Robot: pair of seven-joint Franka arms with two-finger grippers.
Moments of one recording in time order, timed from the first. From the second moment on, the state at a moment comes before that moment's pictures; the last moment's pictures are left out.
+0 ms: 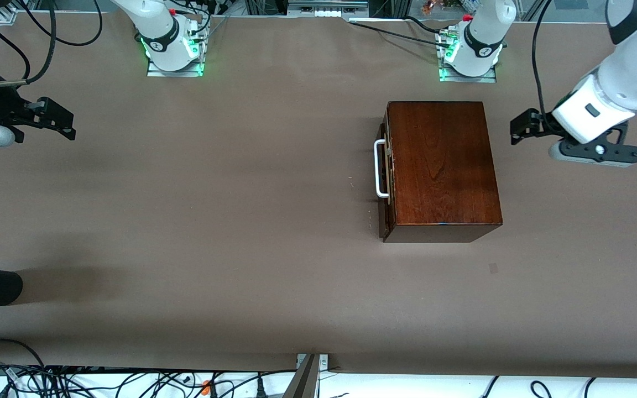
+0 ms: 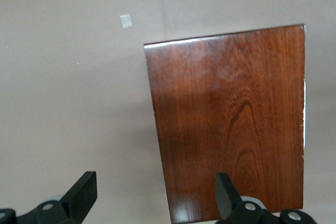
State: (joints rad) left arm -0.04 0.05 -0.14 -1.62 -0.01 1.55 -0.05; right arm 0.08 0.03 -0.01 -1.54 -0.03 1.57 -0.02
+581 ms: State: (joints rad) left arm -0.09 0.20 -0.33 -1.53 -0.01 1.60 -0.29; right arm 0.08 0.03 -0.01 -1.54 -0.03 1.57 -0.02
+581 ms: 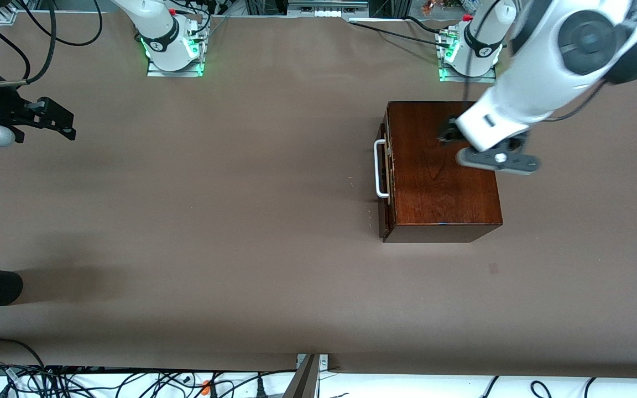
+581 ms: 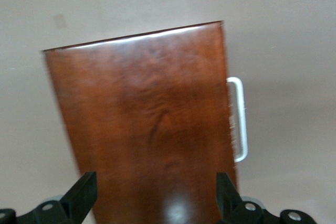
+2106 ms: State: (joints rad) left arm -0.42 0.46 -0.34 -1.68 0.13 1.90 -0.62; right arm 0.08 0.03 -0.01 -1.54 -0.03 1.57 -0.02
